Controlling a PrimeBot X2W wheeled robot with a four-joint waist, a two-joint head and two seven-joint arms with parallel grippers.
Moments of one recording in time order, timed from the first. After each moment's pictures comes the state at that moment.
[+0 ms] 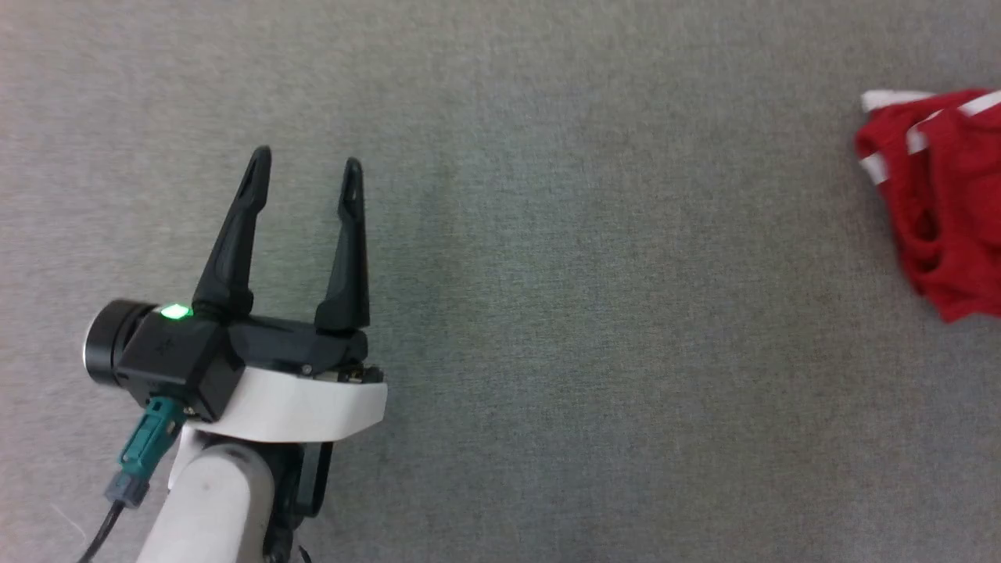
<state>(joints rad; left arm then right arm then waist) -0.23 0.23 -0.25 -0.35 -0.22 0.16 -0.09 -0.45 -0.61 -0.13 0.05 0.37 0.13 0.74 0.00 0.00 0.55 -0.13</state>
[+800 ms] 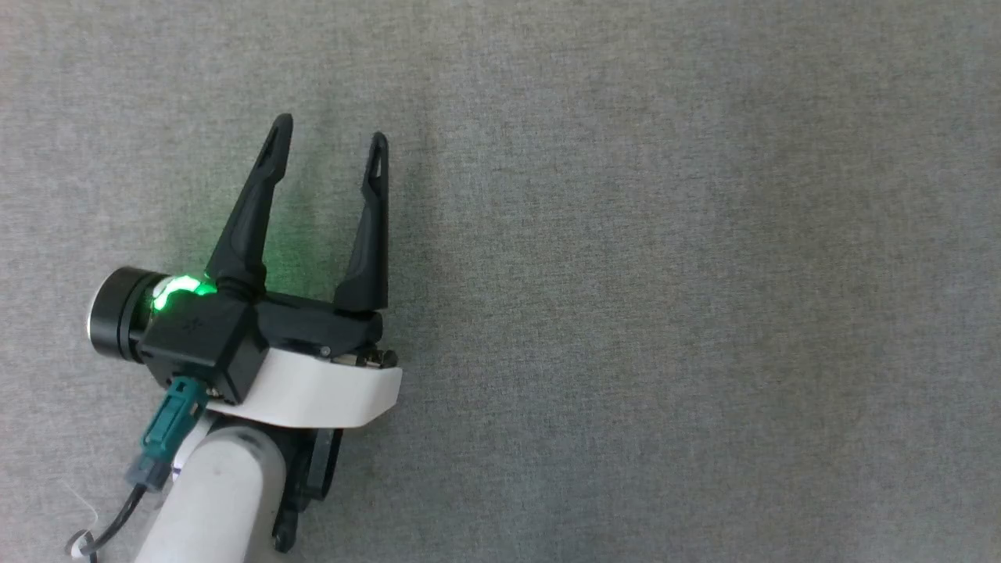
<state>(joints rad) -0.30 0.25 -0.29 -0.36 -0.17 0.16 -0.05 -0.63 -0.73 -0.15 0.40 0.25 0.13 0.55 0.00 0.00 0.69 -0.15</state>
